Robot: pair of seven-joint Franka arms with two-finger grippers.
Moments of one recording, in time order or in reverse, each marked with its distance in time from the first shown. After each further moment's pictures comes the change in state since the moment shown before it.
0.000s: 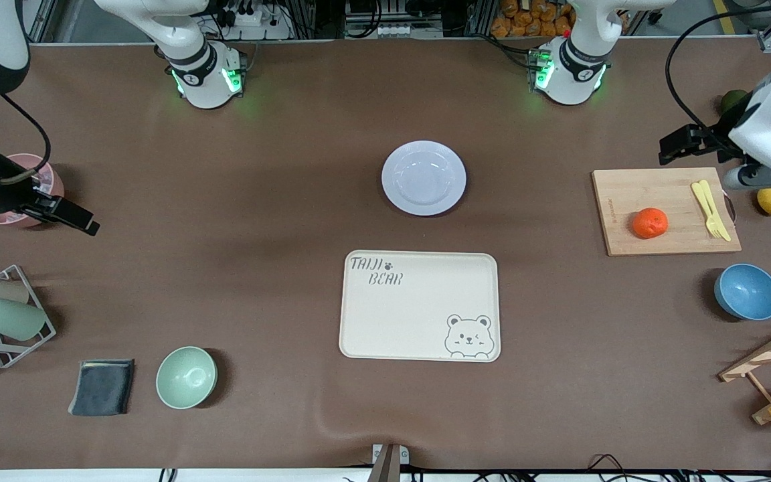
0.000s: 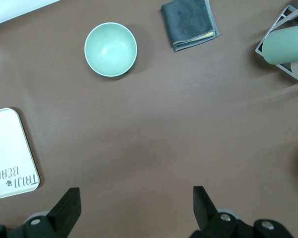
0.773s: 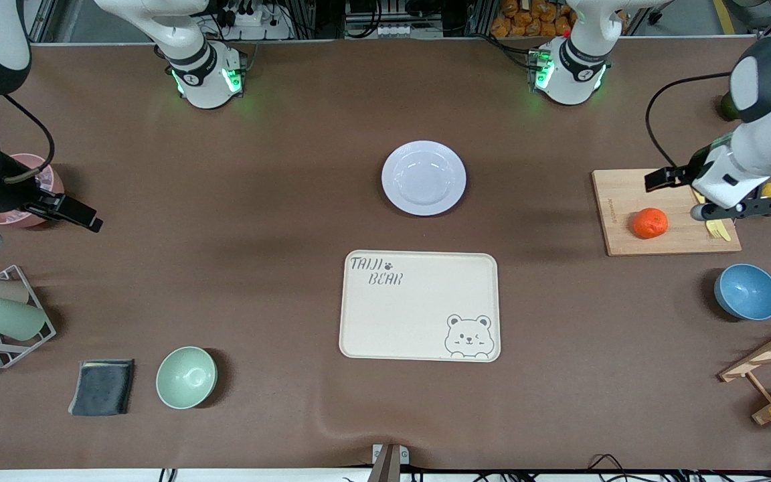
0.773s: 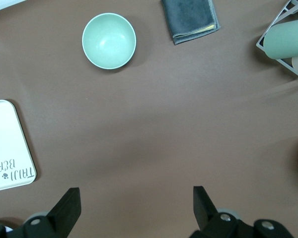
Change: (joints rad) left arm 0.114 -0.055 0.003 -0.518 0.047 0.478 0.054; right arm 0.001 0.001 0.000 -0.004 0.000 -0.026 -0.014
